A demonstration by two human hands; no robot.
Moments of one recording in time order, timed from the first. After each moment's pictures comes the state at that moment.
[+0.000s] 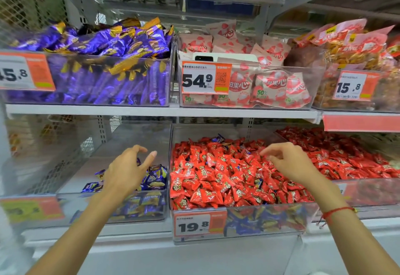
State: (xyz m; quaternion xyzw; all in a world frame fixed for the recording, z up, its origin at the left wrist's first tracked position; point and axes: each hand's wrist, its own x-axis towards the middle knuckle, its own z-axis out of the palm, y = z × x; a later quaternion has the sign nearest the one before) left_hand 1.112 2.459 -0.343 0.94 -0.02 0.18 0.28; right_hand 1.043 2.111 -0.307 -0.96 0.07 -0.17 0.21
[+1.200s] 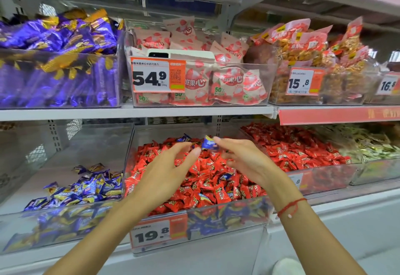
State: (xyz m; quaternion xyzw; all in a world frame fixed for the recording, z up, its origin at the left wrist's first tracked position) left_hand 1.060 2.330 -0.317 0.85 -0.30 0.08 0.43; right_hand 1.031 2.139 -0.293 -0.73 0.08 -0.07 0.67
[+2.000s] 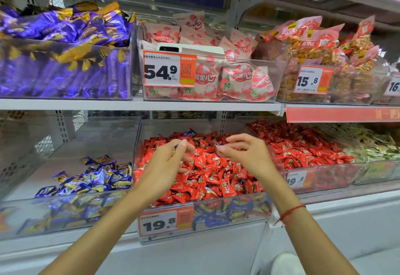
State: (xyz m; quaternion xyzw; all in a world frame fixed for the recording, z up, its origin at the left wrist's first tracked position) left_hand 1.062 2.340 -0.324 0.77 -0.26 0.05 0.58; right_hand 1.027 2.140 -0.314 -0.80 0.06 -0.23 0.55
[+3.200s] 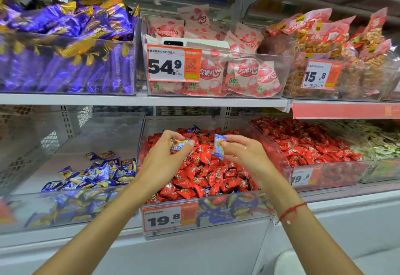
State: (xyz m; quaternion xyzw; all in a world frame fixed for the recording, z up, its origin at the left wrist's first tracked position) left_hand 1.064 2.350 -0.320 0.83 -0.19 0.06 0.52; right_hand 1.035 2.152 -0.320 -0.73 0.07 -0.15 0.67
